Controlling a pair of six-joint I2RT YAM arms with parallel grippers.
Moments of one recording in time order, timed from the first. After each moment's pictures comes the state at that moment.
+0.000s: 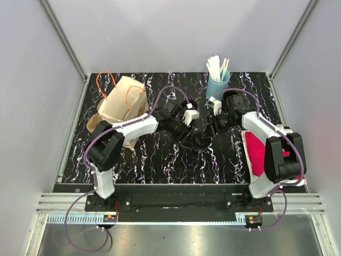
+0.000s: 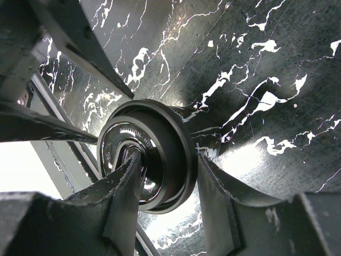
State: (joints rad) left arm -0.71 1.88 1.31 -0.39 0.68 -0.01; right arm 0.21 1.60 1.05 -0.56 -0.75 -0.17
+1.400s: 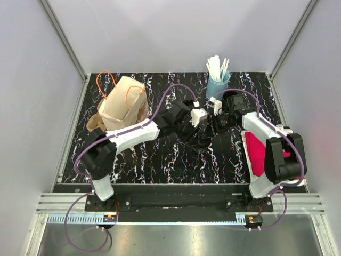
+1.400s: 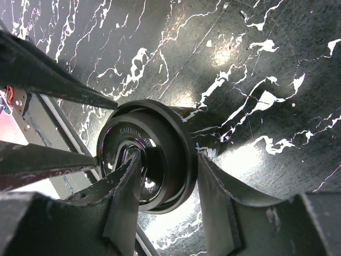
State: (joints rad) left arm -0.84 1.77 1.30 -0.32 0.38 -0.02; right arm 0.21 1.60 1.05 -0.55 -0.74 -0.16
